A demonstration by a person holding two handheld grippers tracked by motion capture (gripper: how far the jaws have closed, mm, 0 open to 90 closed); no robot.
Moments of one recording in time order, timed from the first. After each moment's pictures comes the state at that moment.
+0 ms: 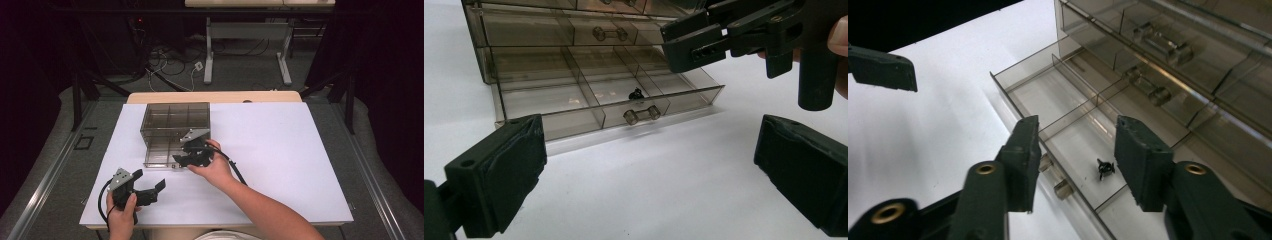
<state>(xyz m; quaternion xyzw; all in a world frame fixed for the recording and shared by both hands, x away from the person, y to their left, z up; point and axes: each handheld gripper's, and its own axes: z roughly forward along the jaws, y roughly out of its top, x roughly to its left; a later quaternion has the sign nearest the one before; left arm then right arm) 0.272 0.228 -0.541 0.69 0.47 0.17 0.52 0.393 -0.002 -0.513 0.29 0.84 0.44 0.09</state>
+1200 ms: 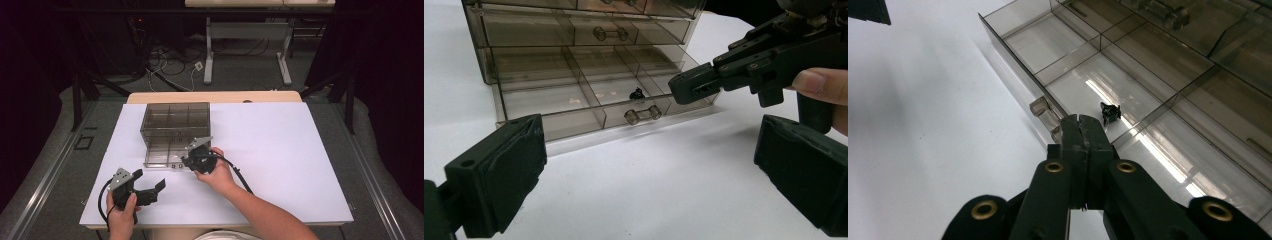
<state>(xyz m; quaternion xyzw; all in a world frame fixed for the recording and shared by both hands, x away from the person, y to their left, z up) 0.272 0.228 -0.541 0.69 0.47 0.17 0.52 0.387 -0.014 -0.541 0.30 0.86 0.41 0.07</state>
